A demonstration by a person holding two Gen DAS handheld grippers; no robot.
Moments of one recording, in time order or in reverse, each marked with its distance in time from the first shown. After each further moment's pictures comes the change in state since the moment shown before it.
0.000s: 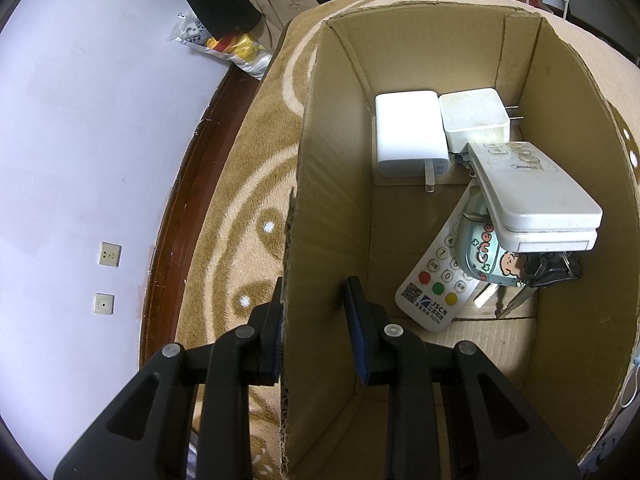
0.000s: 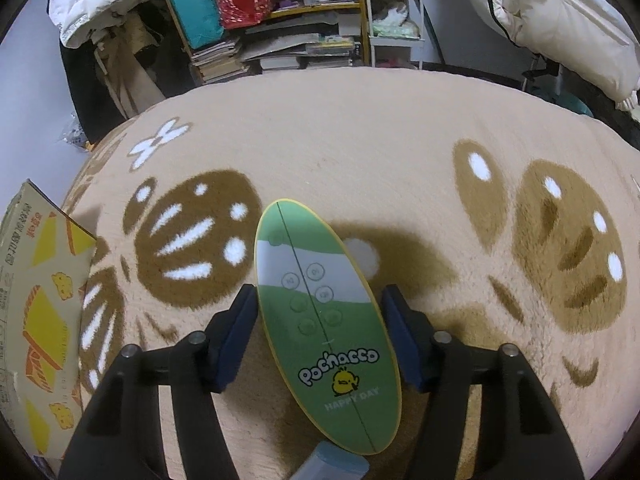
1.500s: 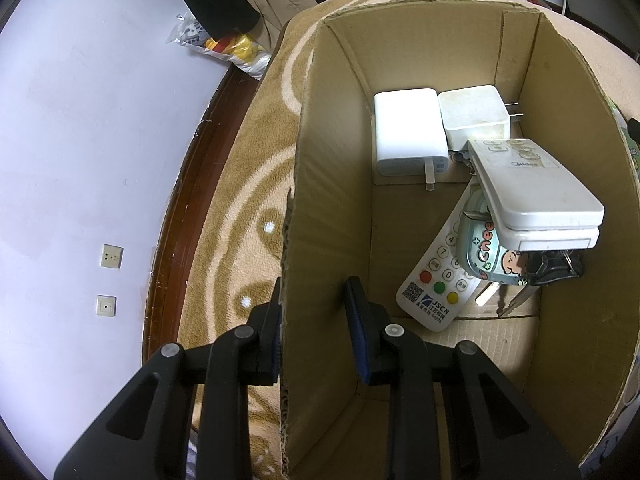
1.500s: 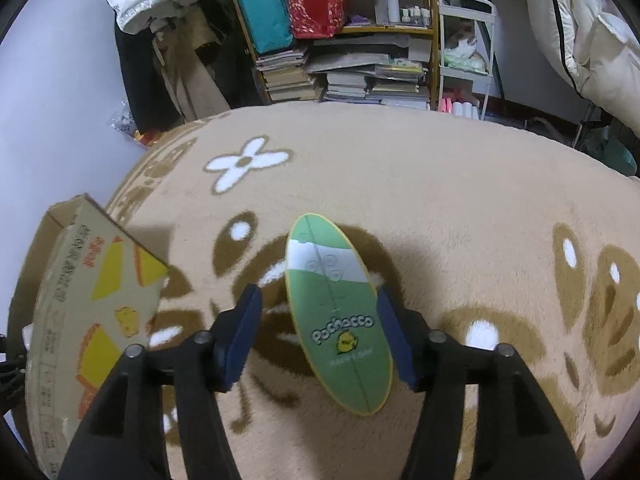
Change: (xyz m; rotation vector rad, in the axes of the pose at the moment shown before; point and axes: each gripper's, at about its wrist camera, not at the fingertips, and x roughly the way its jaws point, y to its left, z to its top) left arm -0.003 -0.004 0.002 0.006 0.003 0.005; right arm 0.010 0.069 0.038 -0.127 -0.032 0.125
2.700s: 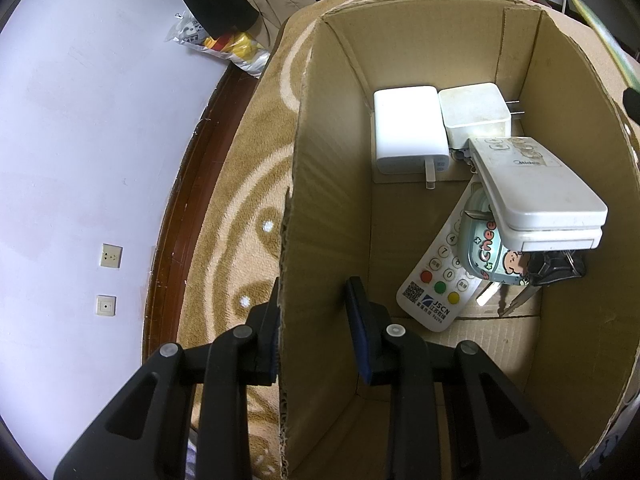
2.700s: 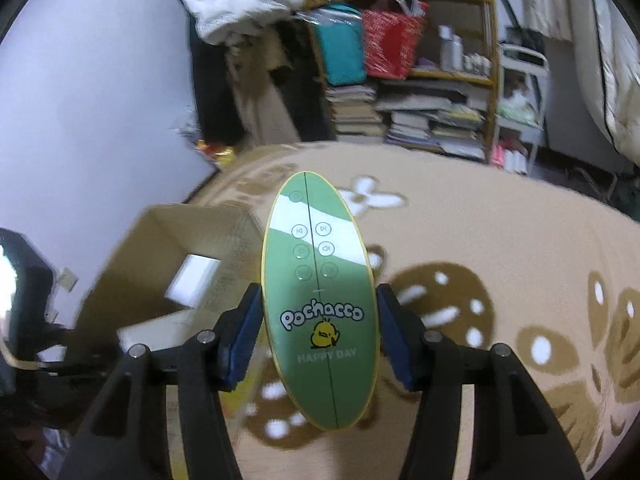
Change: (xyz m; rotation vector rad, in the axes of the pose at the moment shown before) left arm 0.005 -0.002 0.001 0.003 0.006 -0.001; right arm -0.061 0.095 -0.005 -0.135 -0.133 0.154
